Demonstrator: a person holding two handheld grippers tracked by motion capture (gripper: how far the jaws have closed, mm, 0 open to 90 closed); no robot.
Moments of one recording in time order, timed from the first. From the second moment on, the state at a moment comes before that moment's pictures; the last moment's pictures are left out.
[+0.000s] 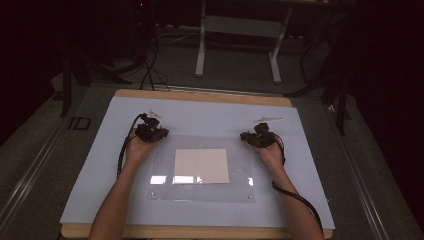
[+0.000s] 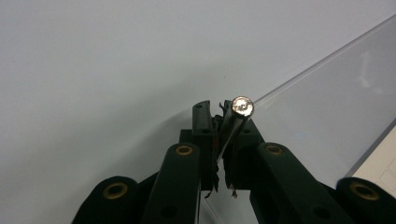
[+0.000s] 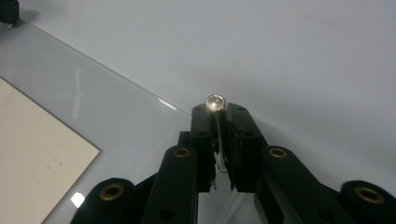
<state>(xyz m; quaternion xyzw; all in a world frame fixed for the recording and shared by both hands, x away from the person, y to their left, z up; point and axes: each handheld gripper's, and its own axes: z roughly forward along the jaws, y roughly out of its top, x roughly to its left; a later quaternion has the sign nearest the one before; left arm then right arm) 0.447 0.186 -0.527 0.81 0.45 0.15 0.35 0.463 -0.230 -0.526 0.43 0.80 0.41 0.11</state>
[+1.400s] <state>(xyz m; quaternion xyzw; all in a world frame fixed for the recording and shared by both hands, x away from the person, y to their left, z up) 0.418 0.202 -0.533 0.72 0.46 0.20 0.48 0.442 -0.238 -0.517 0.39 0.79 0.44 0.20</state>
